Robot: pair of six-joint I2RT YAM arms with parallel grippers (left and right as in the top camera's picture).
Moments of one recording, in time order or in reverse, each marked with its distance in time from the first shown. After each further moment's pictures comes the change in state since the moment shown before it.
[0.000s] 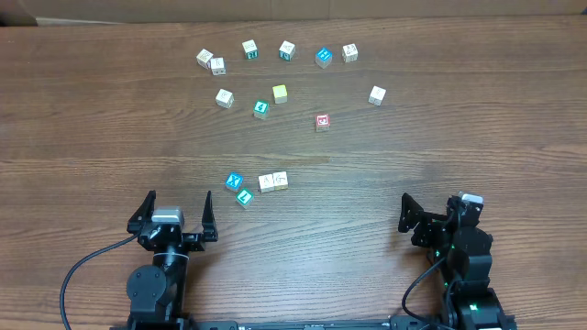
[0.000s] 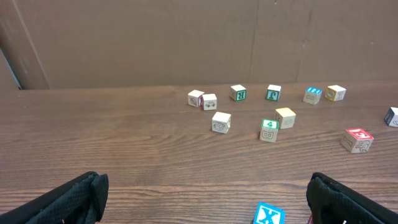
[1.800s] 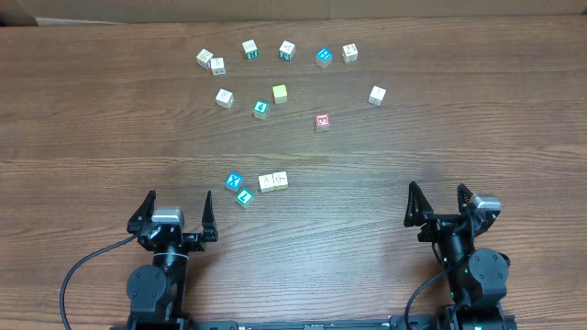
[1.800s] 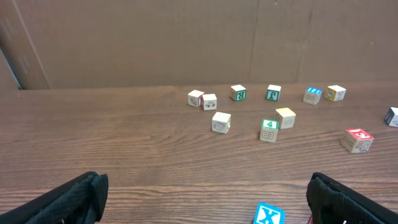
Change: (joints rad) left arm 0.000 0.000 0.000 0.000 0.000 0.000; right arm 0.000 -0.369 0.000 -0.007 -0.034 -0.052
